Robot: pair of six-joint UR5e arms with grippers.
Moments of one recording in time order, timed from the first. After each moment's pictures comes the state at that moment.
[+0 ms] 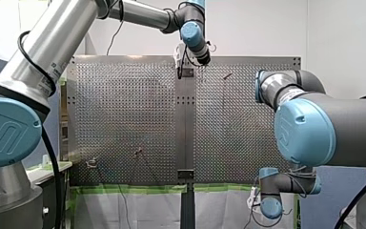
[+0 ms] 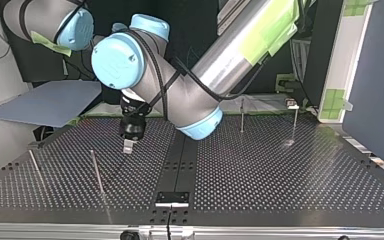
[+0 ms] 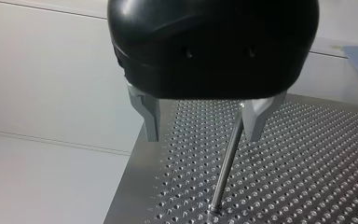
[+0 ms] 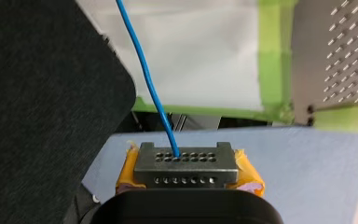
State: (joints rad) left arm -0.76 -2.04 -0.97 -3.37 -2.00 -1.72; right arm 1.77 -0.32 1.67 -0.91 1.79 1.80
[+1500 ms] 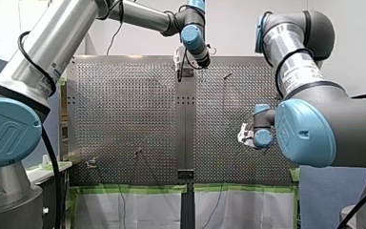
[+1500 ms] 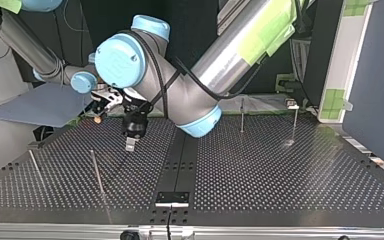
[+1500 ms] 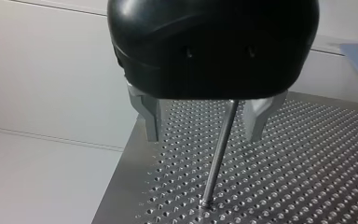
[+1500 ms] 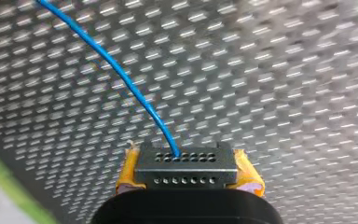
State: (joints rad) left arm -0.76 -2.04 -1.00 -3.34 -2.01 -1.72; right arm 1.80 -0.76 1.54 -0.56 1.65 1.85
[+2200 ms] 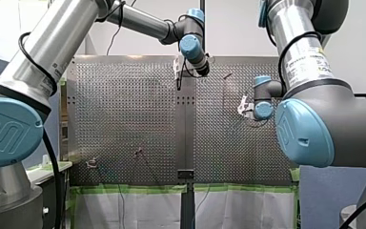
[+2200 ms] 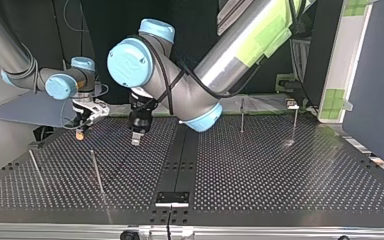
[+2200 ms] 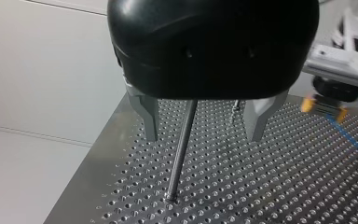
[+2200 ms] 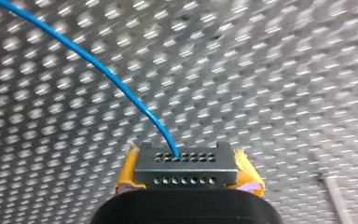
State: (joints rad) left arm -0.75 -2.04 -1.09 -3.28 -1.98 -1.74; right arm 1.80 -0.97 1.53 -0.48 1.65 1.86
